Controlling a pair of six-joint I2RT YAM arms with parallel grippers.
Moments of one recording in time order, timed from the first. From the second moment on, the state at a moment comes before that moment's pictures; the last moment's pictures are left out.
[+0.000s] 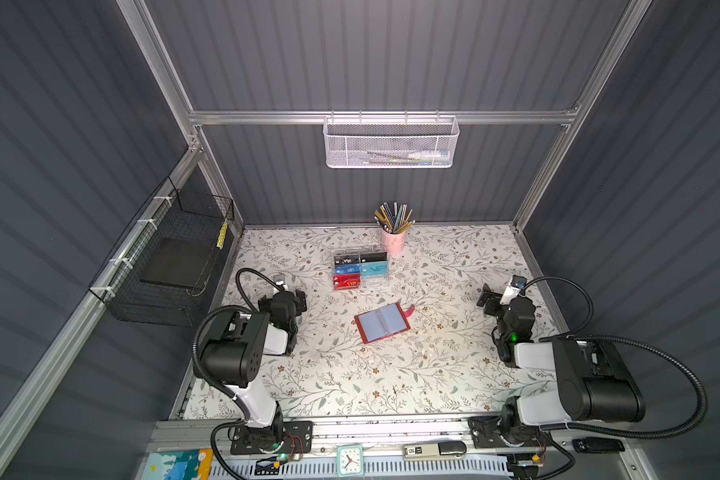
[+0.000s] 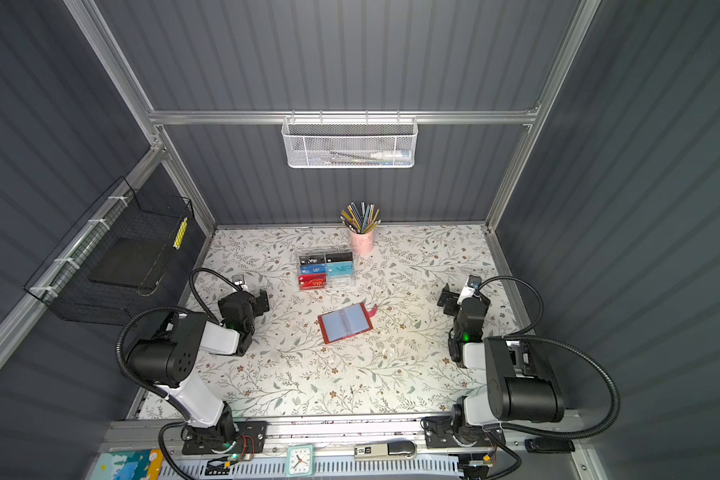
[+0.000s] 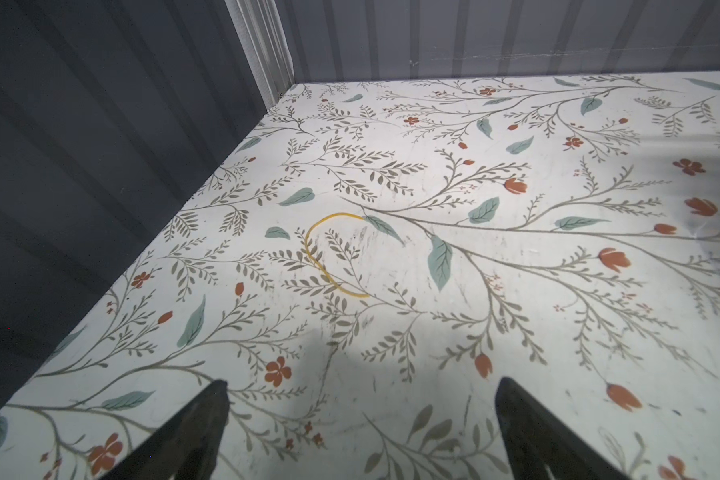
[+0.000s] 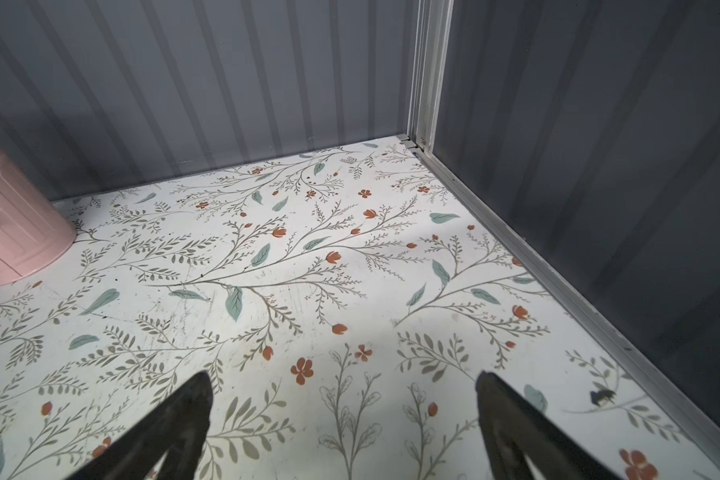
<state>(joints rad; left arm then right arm) -0.12 1.72 0.44 0.86 -0.41 -0.03 -0.06 1.45 0.24 0.97 0.16 0.09</state>
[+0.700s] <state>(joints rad) -0.12 1.72 0.44 0.86 -0.41 -0.03 -0.05 1.45 0.28 0.94 0.16 0.10</state>
